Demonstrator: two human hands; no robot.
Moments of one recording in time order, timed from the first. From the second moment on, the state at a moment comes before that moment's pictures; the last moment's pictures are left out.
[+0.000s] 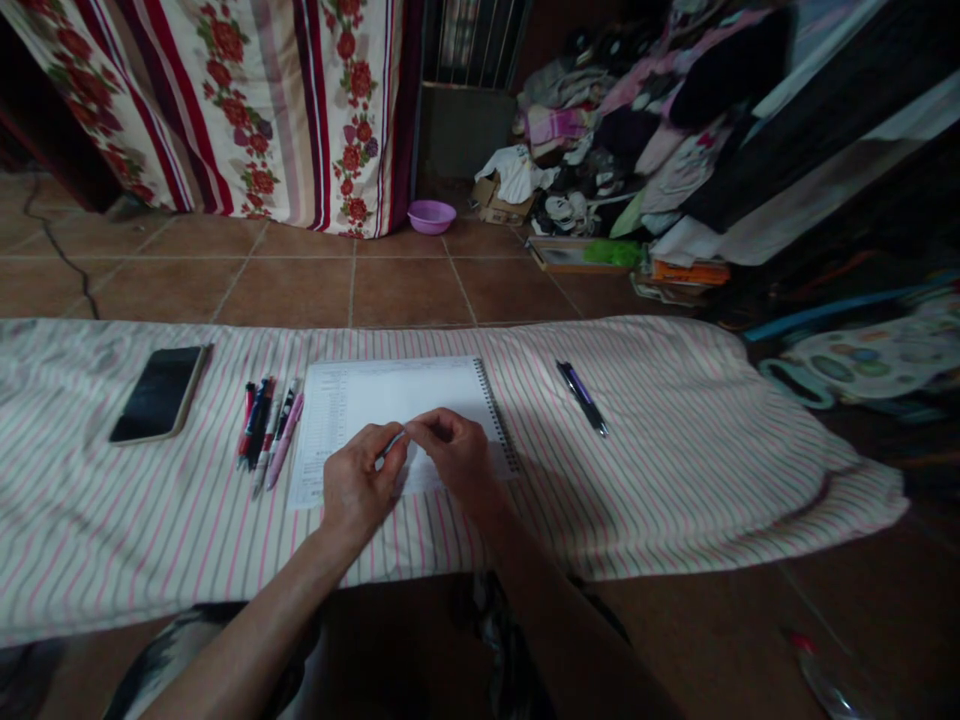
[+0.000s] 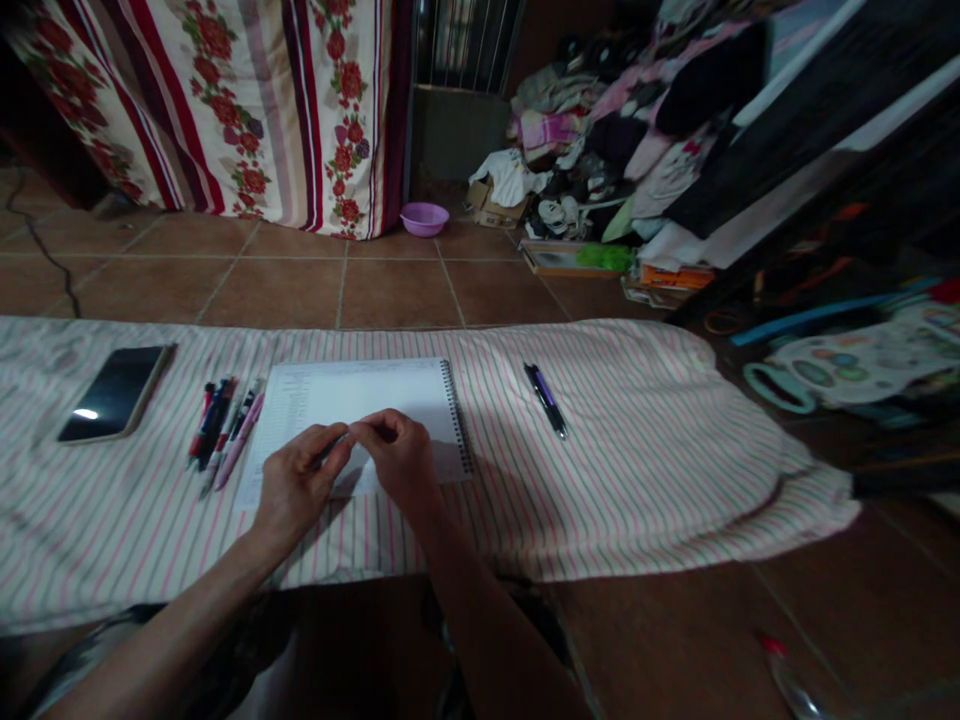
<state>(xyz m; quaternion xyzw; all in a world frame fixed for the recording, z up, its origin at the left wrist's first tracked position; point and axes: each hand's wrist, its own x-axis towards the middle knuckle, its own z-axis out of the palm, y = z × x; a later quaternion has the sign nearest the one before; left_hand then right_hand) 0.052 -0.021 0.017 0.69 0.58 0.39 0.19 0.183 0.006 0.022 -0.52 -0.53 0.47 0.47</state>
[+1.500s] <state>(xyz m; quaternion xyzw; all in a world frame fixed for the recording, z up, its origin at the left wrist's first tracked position) 0.050 -0.018 0.016 0.66 0.50 0.45 0.34 0.185 0.010 0.018 -0.45 -0.48 0.54 0.52</state>
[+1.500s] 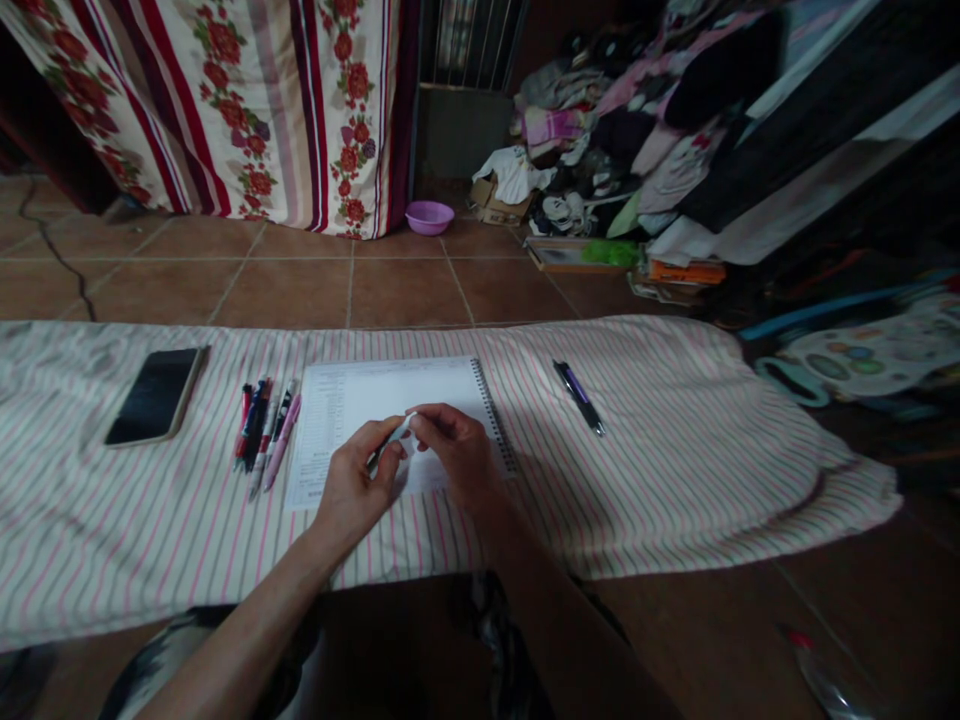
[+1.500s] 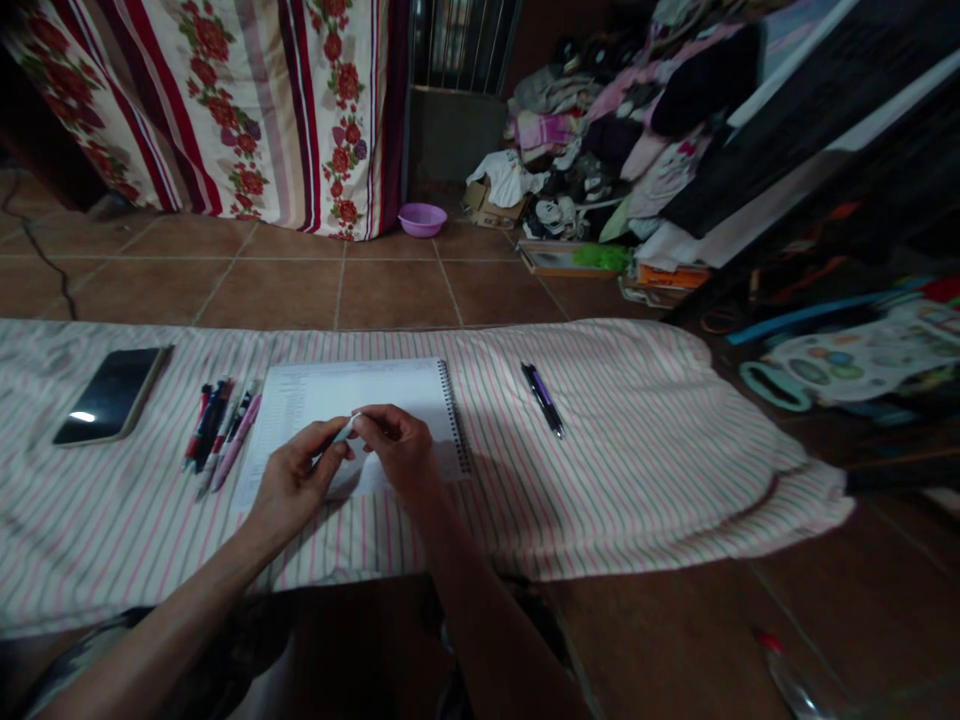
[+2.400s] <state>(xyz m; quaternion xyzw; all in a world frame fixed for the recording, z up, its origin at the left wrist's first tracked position) 0.049 -0.016 0.009 0.57 0.52 0.49 0.41 0.192 0.010 0.022 -0.48 -0.52 0.51 0.49</state>
